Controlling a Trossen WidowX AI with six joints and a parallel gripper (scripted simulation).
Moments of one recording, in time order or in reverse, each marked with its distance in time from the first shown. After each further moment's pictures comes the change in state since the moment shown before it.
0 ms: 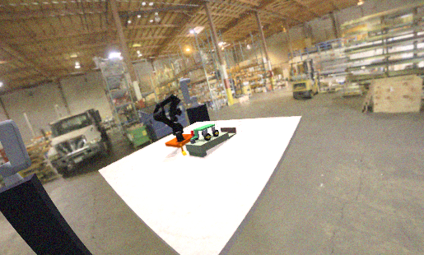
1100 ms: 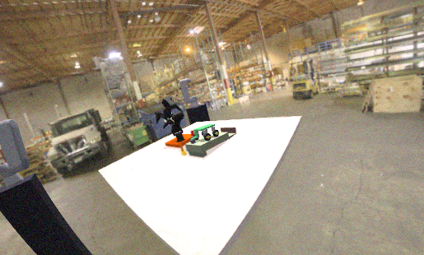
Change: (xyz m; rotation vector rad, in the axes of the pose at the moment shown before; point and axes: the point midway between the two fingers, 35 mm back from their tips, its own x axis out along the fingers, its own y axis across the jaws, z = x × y) arm -0.011 -0.060 -0.106 -0.680 0.502 -0.068
